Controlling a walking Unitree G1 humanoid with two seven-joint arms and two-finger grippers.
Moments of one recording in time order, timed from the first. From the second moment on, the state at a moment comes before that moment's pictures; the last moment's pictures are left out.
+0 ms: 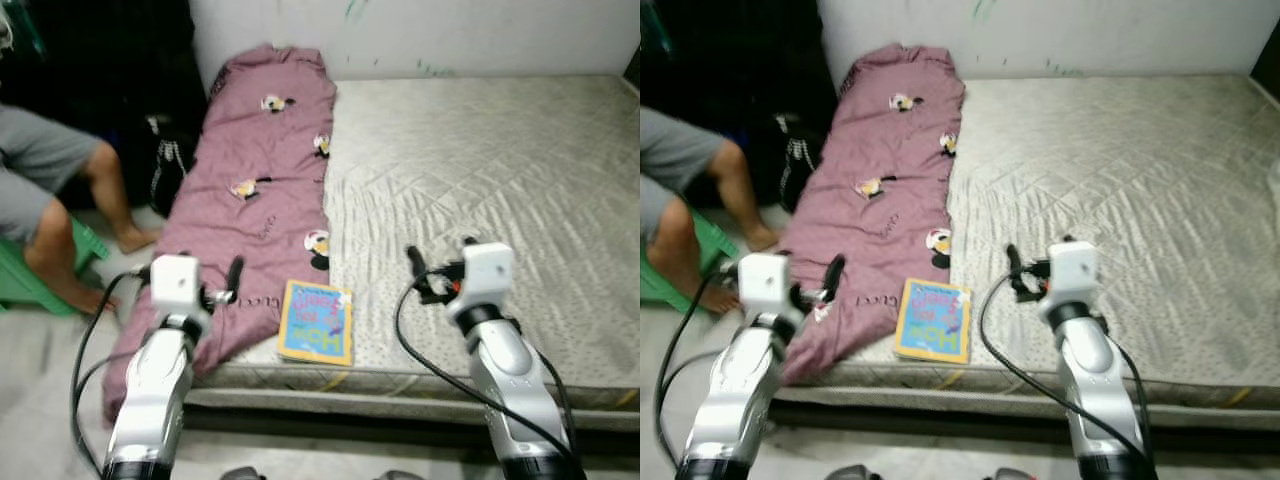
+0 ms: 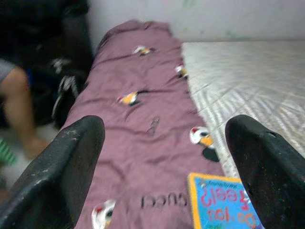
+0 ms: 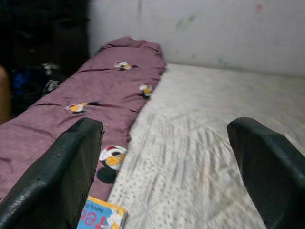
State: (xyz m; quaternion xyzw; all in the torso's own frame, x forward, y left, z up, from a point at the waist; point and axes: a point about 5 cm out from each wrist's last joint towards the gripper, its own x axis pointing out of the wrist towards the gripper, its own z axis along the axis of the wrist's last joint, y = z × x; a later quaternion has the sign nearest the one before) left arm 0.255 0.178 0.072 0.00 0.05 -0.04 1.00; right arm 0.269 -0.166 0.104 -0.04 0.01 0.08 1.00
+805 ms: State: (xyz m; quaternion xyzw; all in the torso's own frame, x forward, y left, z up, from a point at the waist) left arm 0.235 0.197 0.070 0.00 0.05 0.00 1.00; right arm 0.274 -0.157 0.095 -0.03 0.02 0.11 0.99
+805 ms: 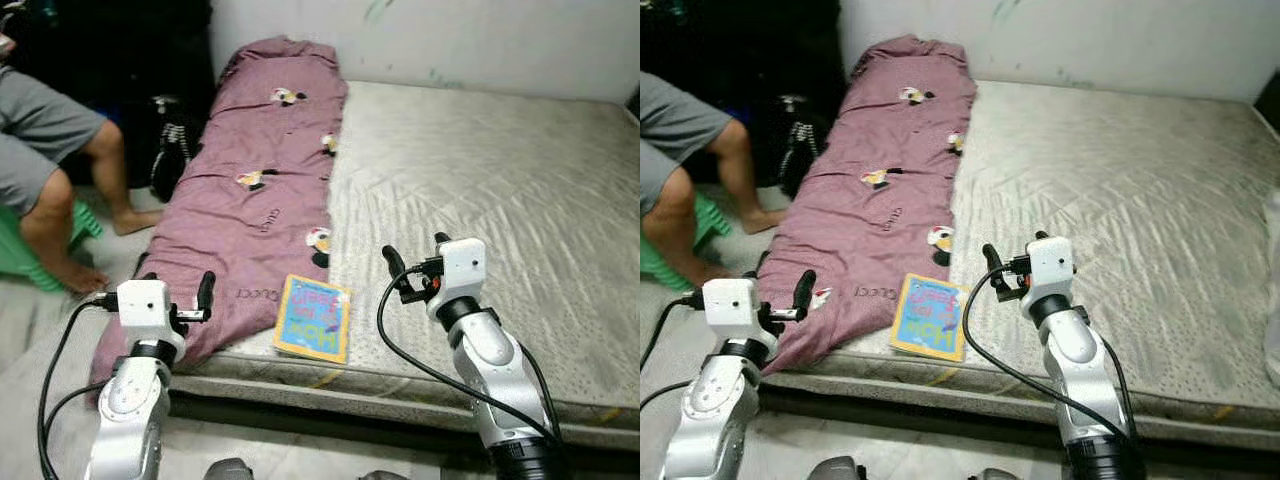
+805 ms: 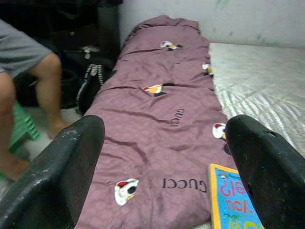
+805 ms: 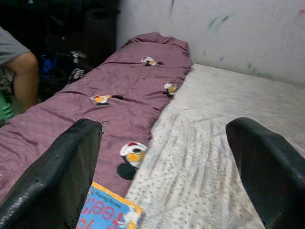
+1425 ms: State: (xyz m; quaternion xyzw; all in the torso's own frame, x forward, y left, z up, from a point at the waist) left arm 0.240 0.190 0.074 0.00 0.04 -0.01 1.00; right arm 0.271 -0.165 0.095 -0.04 0.02 0.10 0.99
